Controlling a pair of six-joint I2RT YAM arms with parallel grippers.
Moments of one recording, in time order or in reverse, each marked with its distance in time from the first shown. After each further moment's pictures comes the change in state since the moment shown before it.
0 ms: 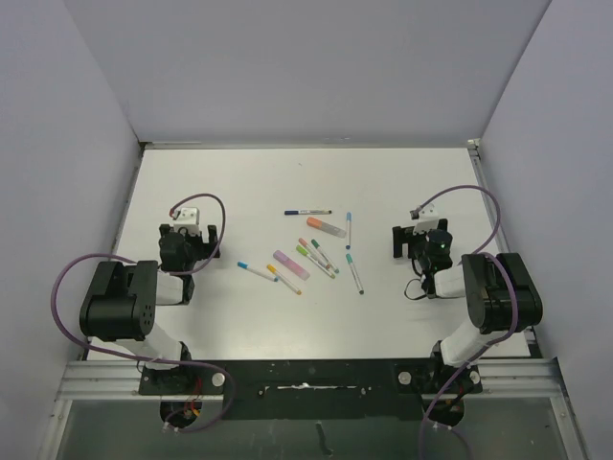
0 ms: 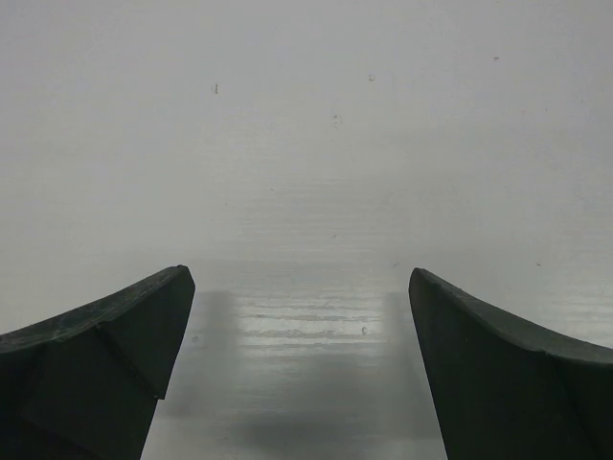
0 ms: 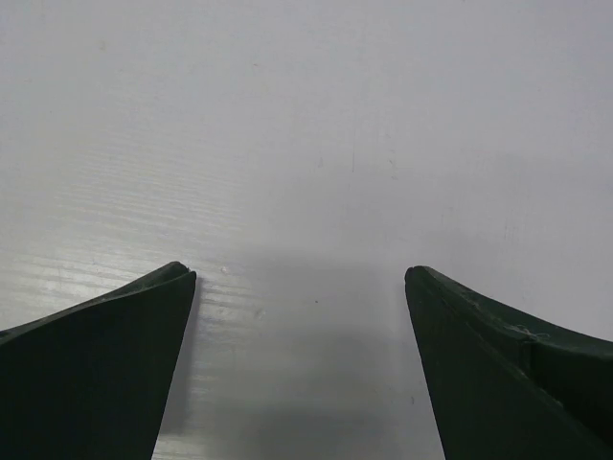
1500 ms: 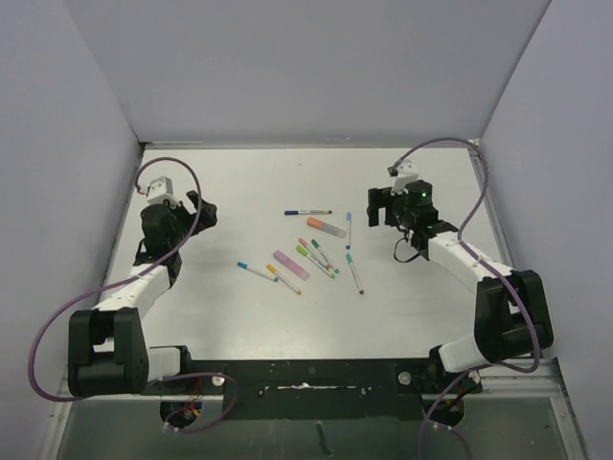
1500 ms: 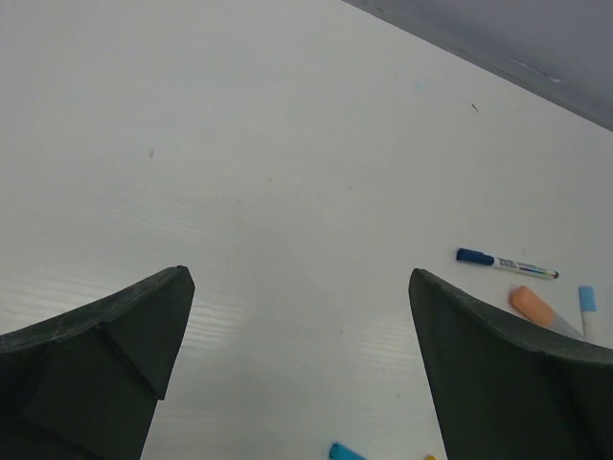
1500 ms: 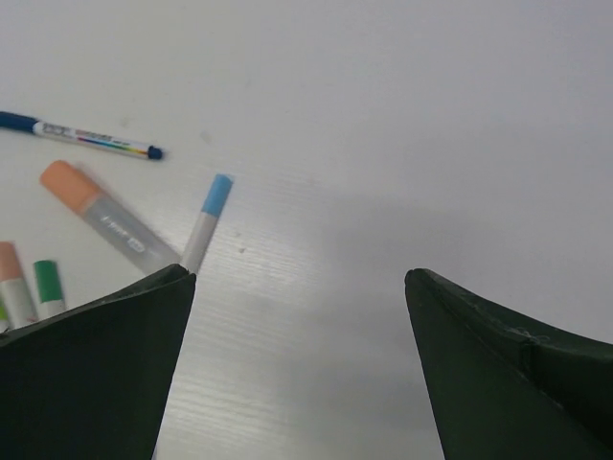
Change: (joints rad) left arm 0.027 -0.323 0.253 -0.548 0.055 -0.406; right arm 0.182 -0.174 0.462 -0.715 0.008 0.177
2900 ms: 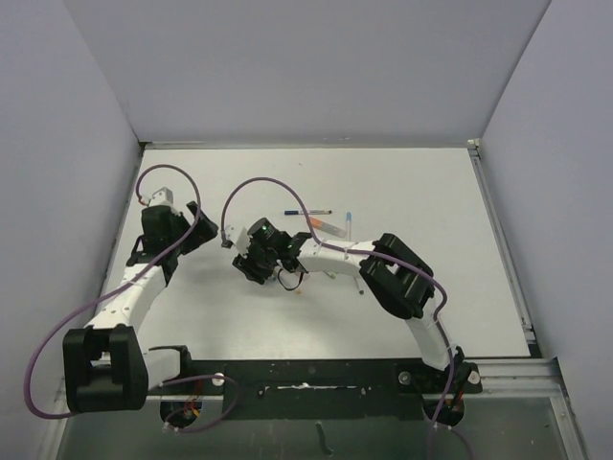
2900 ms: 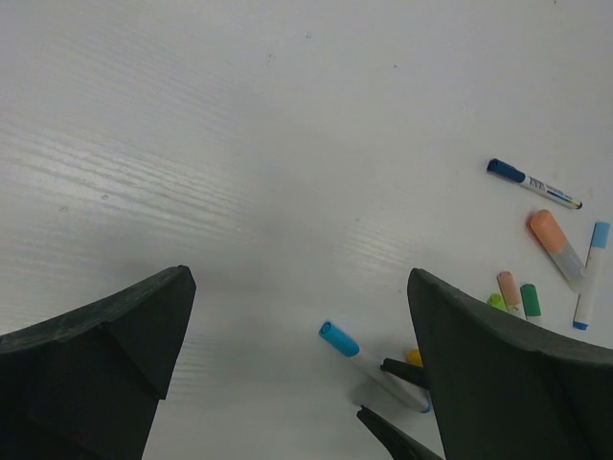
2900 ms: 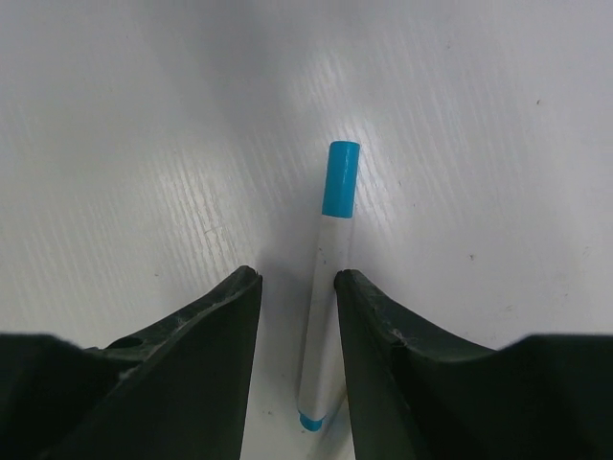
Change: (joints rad) left arm 0.001 -0.082 0.067 -0.459 0.040 -0.119; right arm 0.774 0.674 0.660 -0.318 -0.191 -0.203
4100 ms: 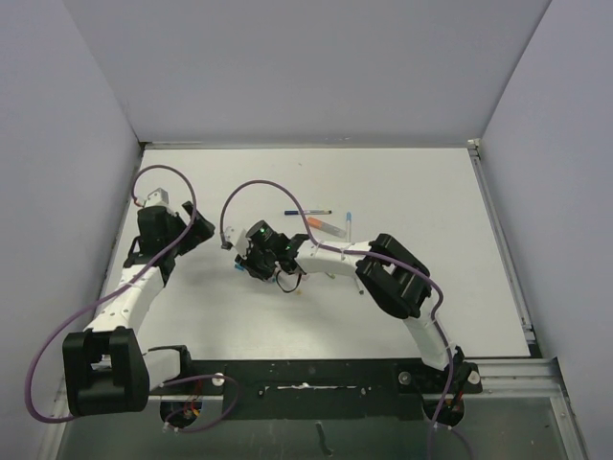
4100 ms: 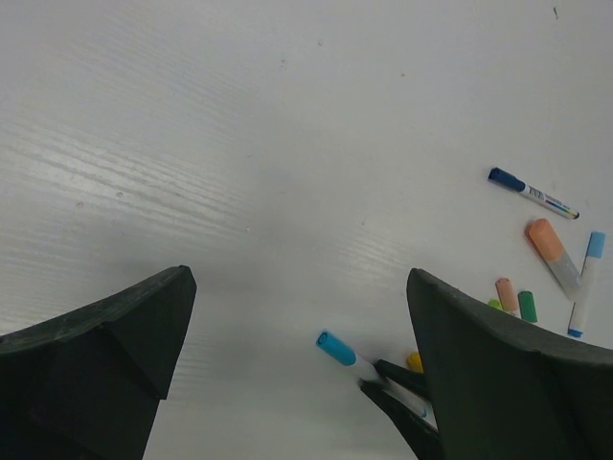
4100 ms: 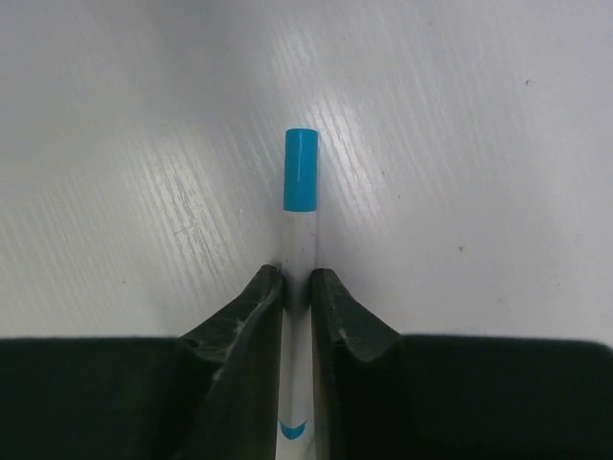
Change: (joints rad) left arm 0.023 -0.015 0.000 -0.016 0.001 -0.008; right arm 0.003 0.029 0.015 -0.005 0.064 -0.008
